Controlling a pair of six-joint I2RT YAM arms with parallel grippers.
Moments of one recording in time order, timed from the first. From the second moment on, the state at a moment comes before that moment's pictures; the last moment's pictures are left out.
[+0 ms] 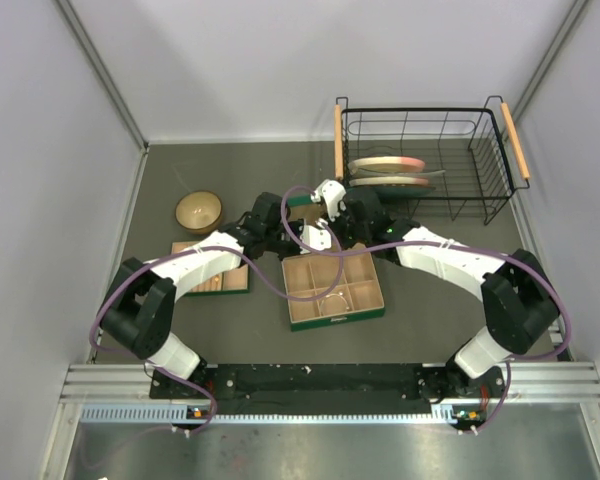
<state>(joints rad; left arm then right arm) -0.59 1.55 0.98 -0.19 0.46 0.91 0.70 1.57 1.05 -0.12 0.01 -0.17</state>
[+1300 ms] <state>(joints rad) -0.58 1.53 1.01 -0.23 0.45 0.86 0.70 1.51 1.03 -0.19 0.05 -0.21</state>
